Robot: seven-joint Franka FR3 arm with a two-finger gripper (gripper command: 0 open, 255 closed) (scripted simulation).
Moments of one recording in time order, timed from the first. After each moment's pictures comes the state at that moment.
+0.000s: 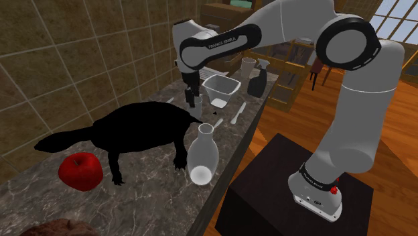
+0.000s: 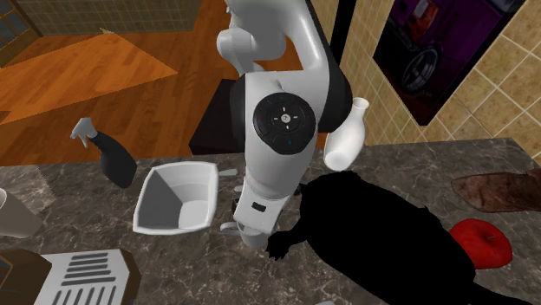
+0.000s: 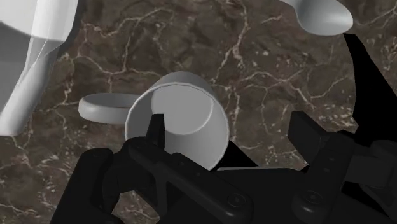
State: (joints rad) arm 0.18 0.32 0.12 -1.70 -0.11 1.87 -0.25
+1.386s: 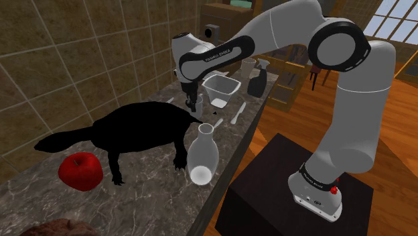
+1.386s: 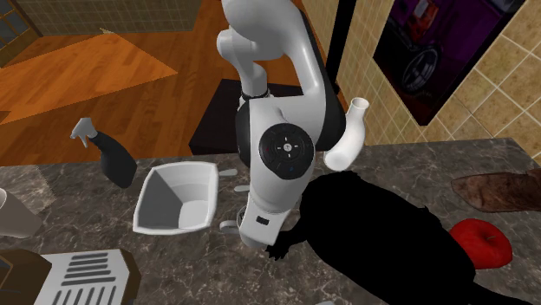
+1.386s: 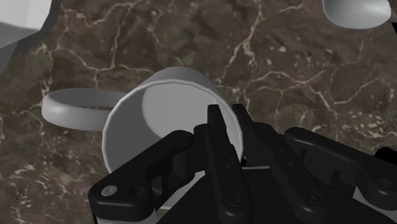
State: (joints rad) arm 0.19 0.38 0.12 -1.74 -0.12 1.96 -0.24
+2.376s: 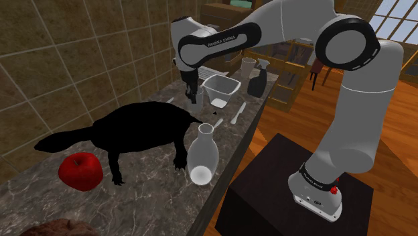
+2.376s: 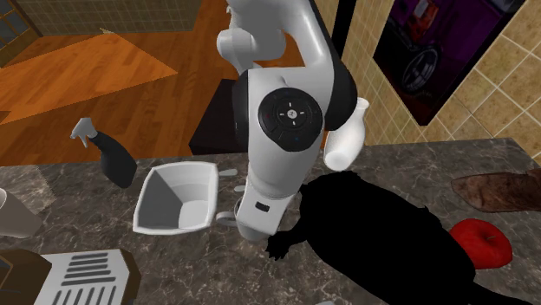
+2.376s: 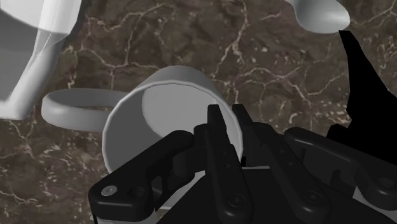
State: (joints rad) arm 0.19 0.33 0.12 -1.68 -0.11 1.85 -0.25
